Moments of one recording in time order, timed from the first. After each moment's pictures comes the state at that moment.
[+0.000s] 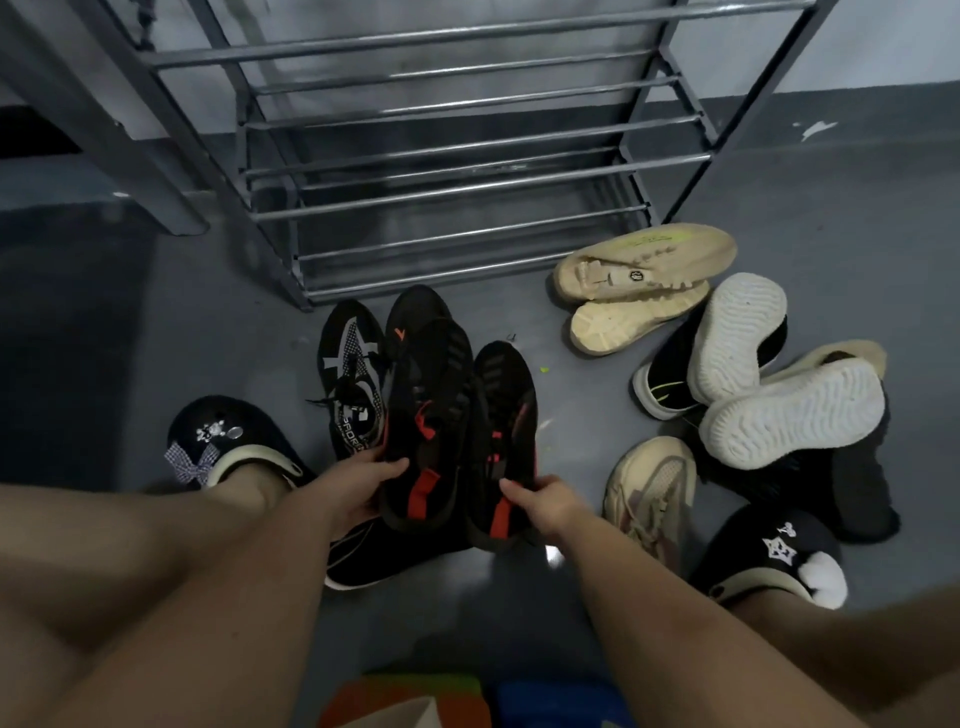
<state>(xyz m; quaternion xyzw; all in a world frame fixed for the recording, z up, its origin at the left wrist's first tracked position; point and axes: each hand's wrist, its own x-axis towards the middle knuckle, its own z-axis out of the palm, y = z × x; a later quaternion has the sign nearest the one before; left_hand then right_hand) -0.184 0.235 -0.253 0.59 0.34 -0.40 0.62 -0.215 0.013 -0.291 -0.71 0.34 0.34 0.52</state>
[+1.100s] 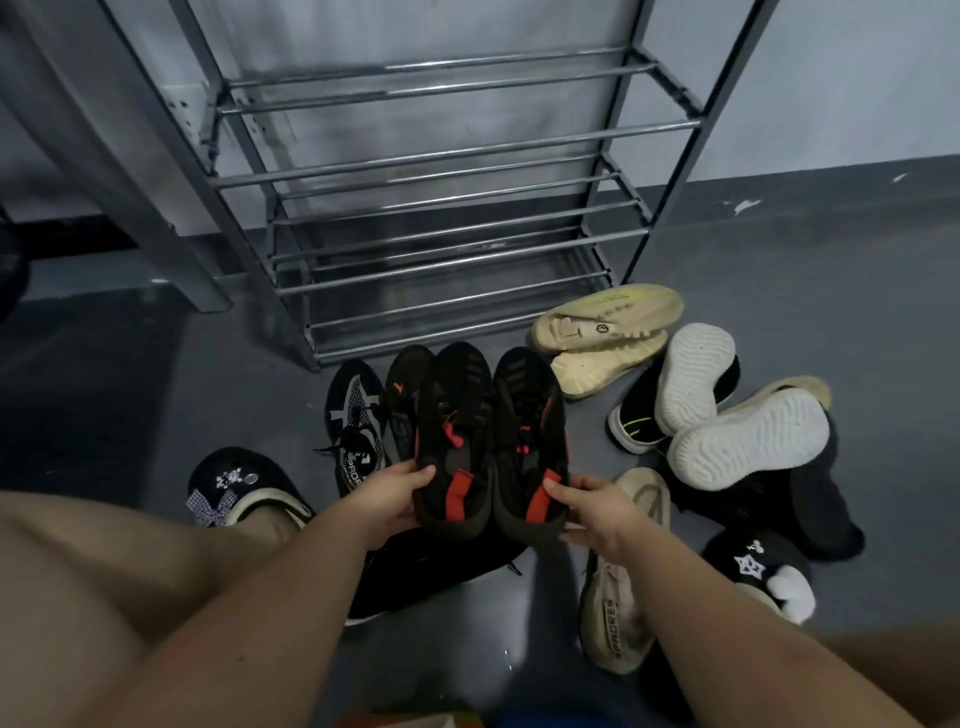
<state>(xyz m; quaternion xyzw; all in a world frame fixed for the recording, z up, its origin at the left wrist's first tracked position) -0.187 0.188 -0.196 0.61 0.32 -0.35 0.64 -0.218 -0.040 -0.218 -0.58 0.34 0.28 0.68</state>
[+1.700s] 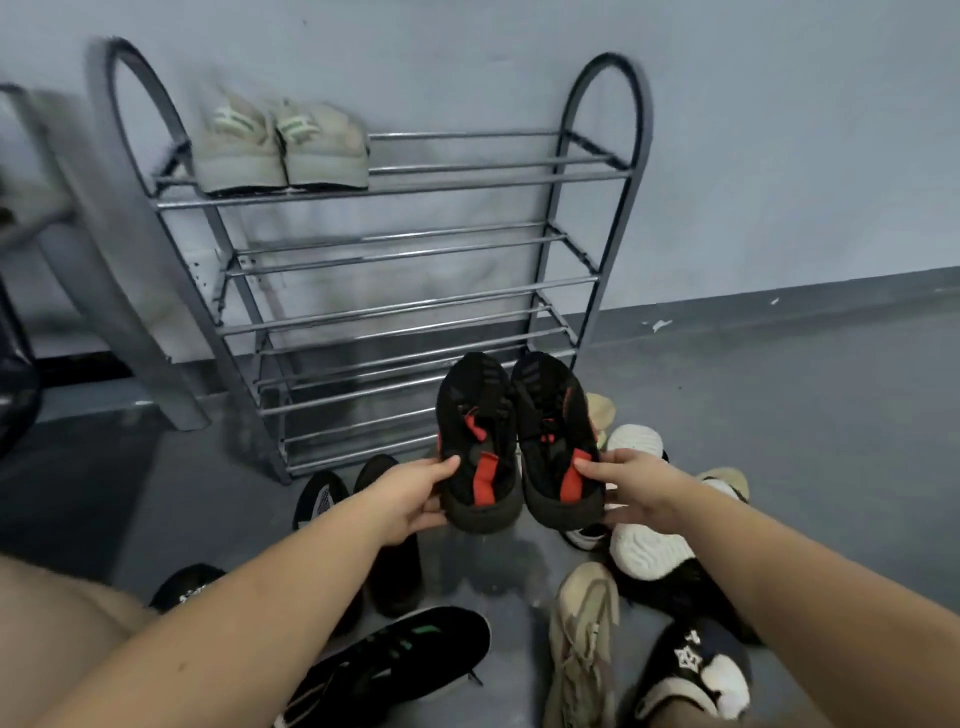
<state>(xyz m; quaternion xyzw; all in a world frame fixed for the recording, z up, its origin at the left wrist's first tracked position) -0.142 0.123 -0.083 0.64 0.18 -0.33 0.67 -0.178 -0.123 -0.057 -0.68 0.25 0.21 0.65</state>
